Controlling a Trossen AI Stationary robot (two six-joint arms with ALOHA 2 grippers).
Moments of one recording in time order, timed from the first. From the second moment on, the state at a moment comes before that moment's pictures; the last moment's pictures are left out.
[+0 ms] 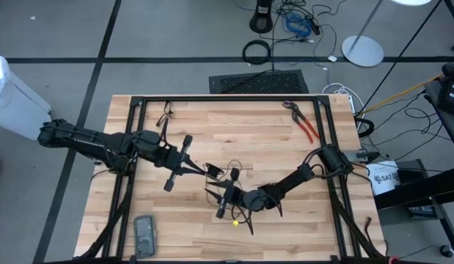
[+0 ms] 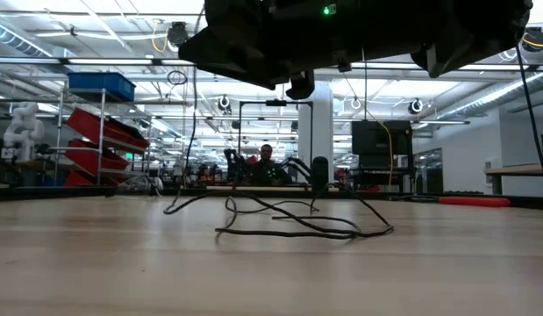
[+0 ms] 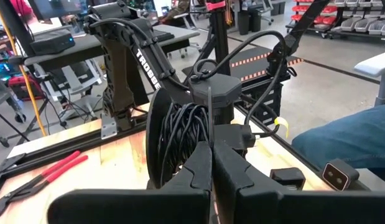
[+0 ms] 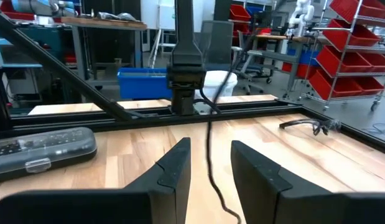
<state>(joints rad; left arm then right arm) -0.15 1.03 0.82 0.04 0.19 0.22 0.41 2.13 1.12 1.02 0.76 -0.01</state>
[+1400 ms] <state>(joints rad) -0.18 0.90 0.82 -0.15 0.18 0.19 0.54 1.87 1.12 0.64 0.89 -0.04</state>
